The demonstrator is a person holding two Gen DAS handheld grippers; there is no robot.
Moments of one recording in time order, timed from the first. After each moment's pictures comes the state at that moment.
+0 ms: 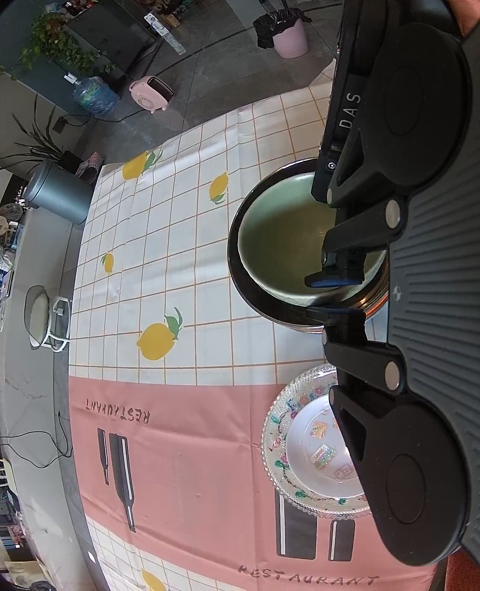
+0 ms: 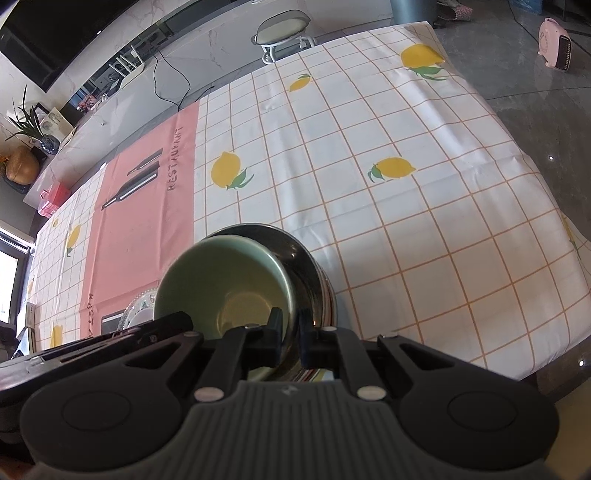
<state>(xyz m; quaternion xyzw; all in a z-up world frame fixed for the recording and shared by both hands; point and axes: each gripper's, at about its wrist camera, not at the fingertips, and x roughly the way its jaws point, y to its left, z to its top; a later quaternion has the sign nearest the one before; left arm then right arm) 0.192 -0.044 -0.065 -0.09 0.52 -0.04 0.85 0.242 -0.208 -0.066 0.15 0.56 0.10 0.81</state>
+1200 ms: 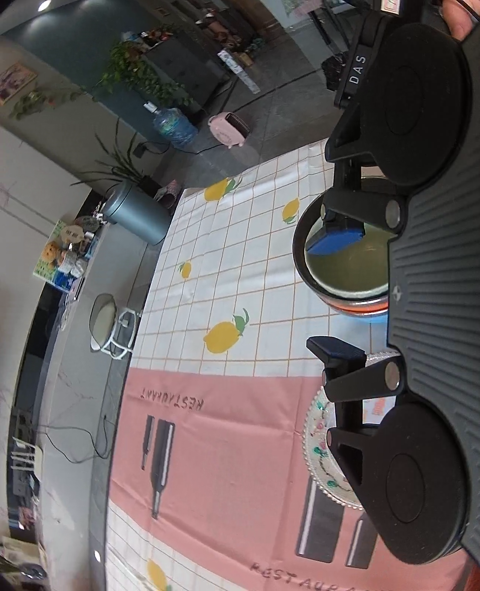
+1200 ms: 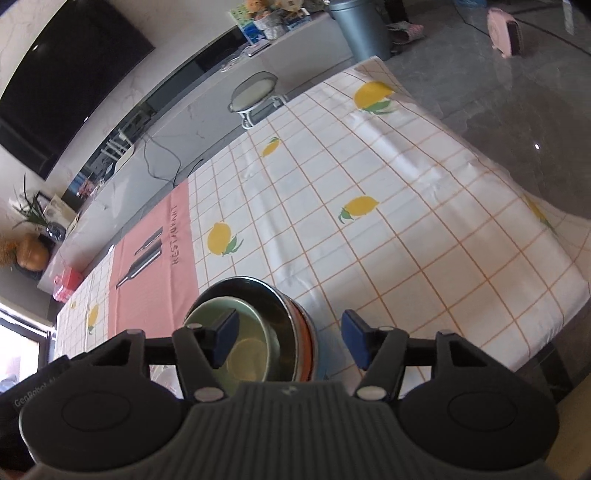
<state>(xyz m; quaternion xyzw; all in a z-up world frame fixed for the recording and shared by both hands) 0.169 0.016 -0.048 -0.20 0.41 -0.06 0.89 0.215 -0.249 -0.056 0.27 0.48 0.05 0.83</state>
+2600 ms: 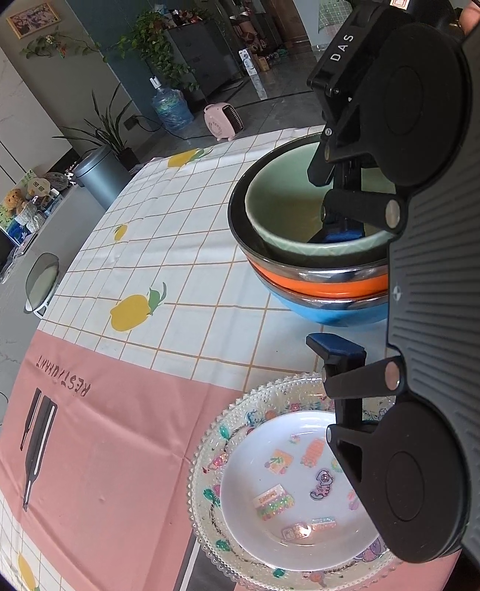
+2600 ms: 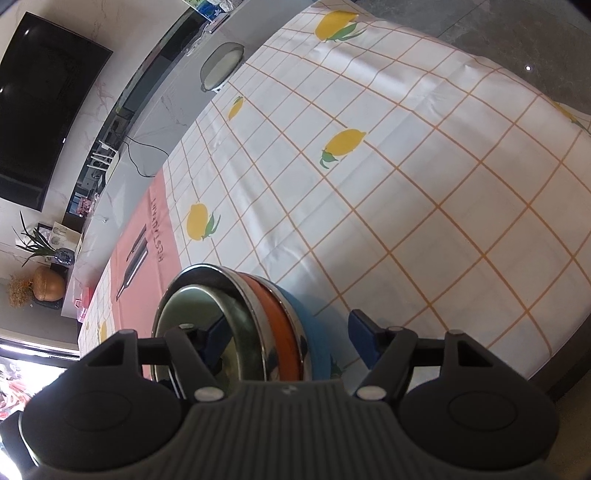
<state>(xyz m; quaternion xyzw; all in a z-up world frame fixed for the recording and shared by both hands) 0.189 0.003 -0.132 -0.29 0.48 -0.06 0.83 0.241 -0.251 -0.121 0.36 0.52 0.05 0.77</state>
